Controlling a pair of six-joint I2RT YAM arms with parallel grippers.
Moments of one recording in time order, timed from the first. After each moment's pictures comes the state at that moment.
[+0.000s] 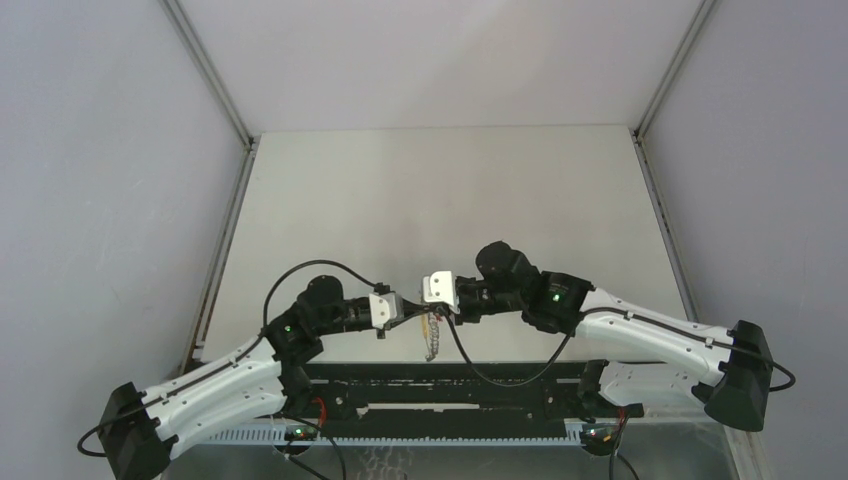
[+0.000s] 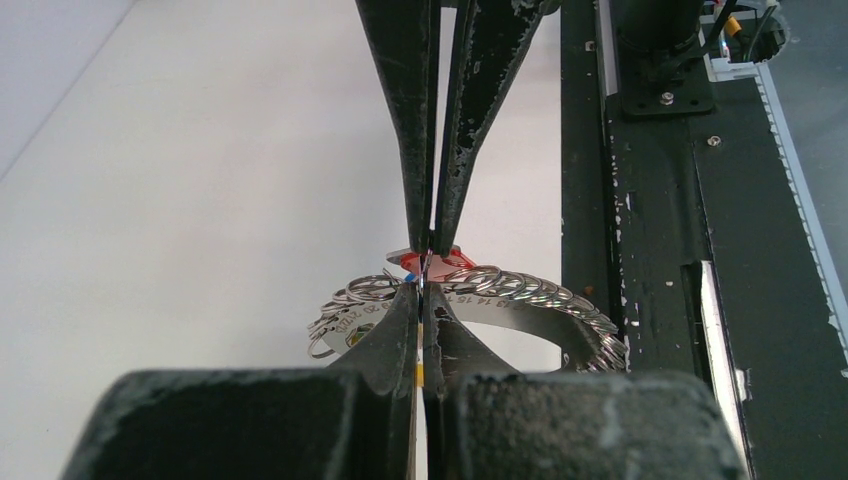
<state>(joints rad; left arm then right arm) -0.86 0.72 0.37 0.18 0.51 0.31 1.05 1.10 0.88 -0.33 -0.38 -0.52</state>
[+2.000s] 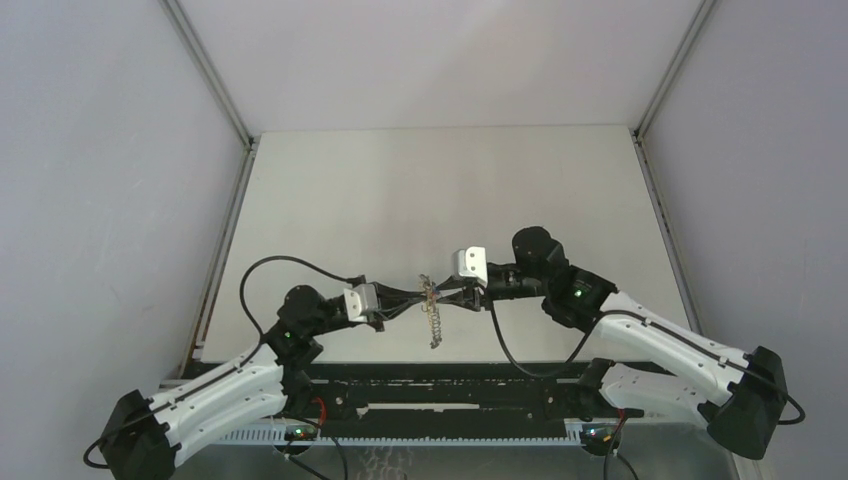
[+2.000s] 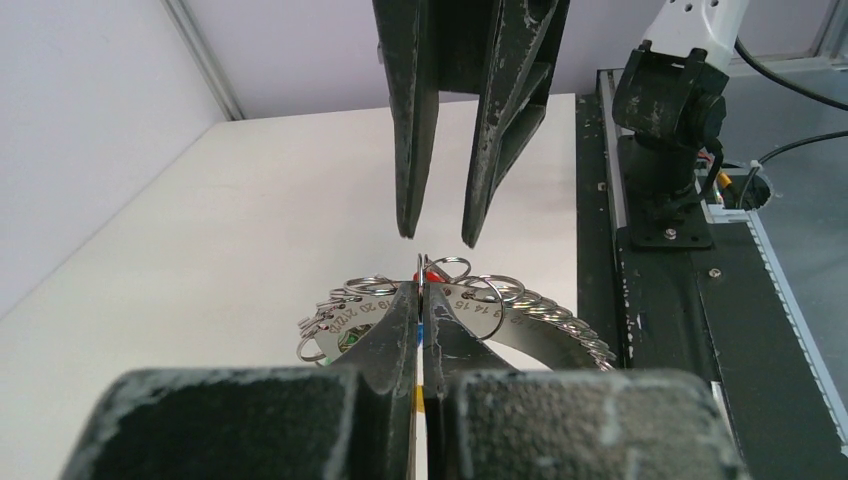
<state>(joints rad) -0.79 0.68 0.25 0.59 0.56 0.10 0.86 0.98 0.79 -0.16 -0.64 -0.42</state>
